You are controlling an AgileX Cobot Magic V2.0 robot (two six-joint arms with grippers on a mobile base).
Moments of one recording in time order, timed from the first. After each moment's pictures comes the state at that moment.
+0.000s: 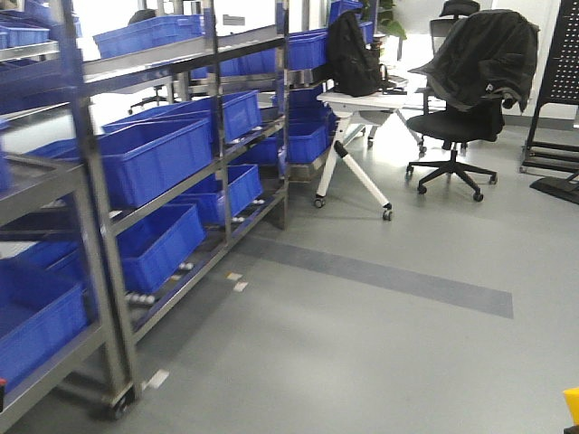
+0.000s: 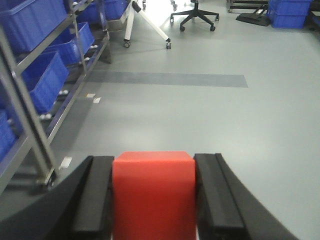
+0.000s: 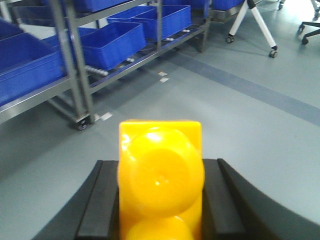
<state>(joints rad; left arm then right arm) -0.27 0.62 -0.61 -0.08 0.41 0.08 0.27 0.53 -0.59 0.02 0.55 -0.05</state>
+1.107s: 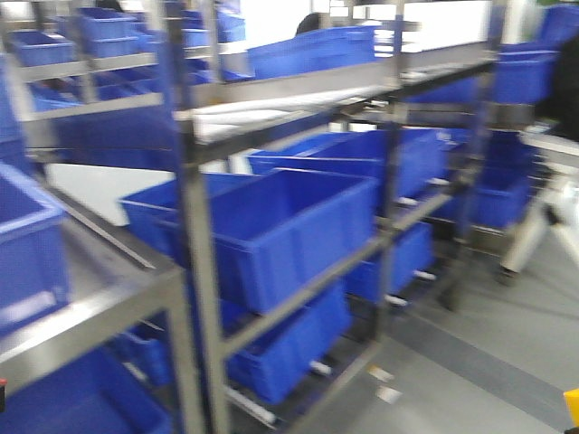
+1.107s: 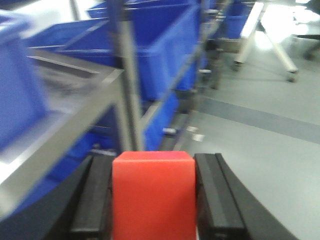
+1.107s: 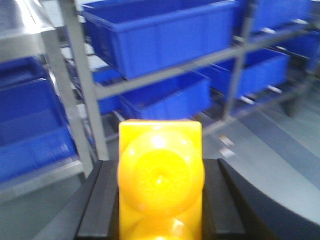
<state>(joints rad) -0.27 0.62 -0.61 -0.08 0.41 0.08 0.27 0.53 -0.59 0.02 0.55 -0.05</state>
